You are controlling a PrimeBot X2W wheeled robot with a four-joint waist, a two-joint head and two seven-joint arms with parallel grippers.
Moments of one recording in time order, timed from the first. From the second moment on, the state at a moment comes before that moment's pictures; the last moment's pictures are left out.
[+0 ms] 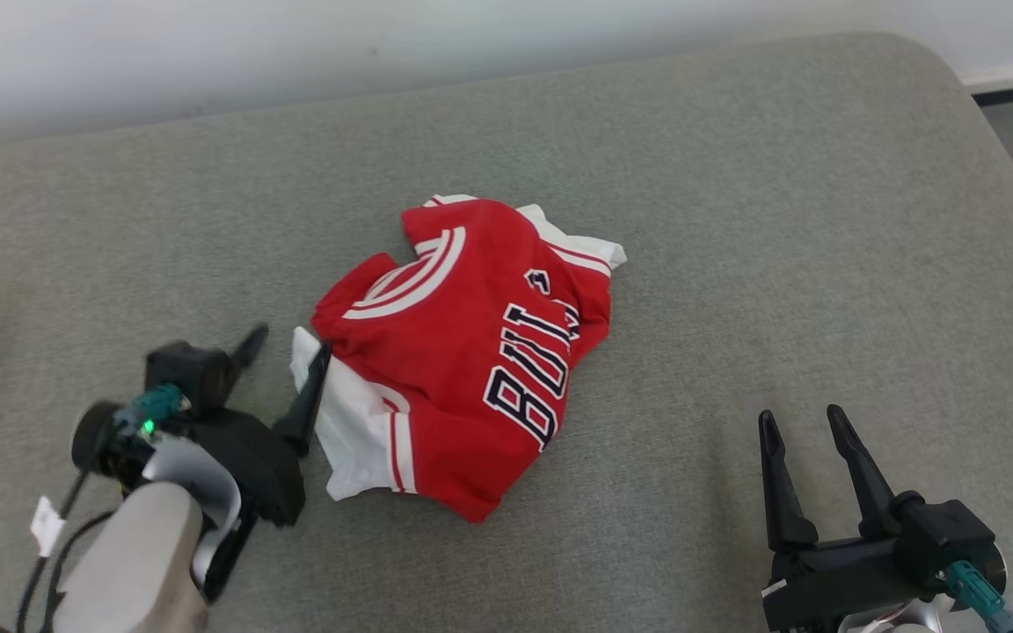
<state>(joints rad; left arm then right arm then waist) -0.61 0.29 -0.43 0.63 -0.45 -0.13 -0.17 -0.10 -0.05 0.05 0.21 0.17 0.13 -0.26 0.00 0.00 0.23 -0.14</state>
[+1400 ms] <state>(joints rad) -0.75 0.61 -0.36 0.29 -0.61 0.03 -0.22 -0.04 -0.05 0.02 0.23 0.16 0.13 -0.26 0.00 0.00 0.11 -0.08</state>
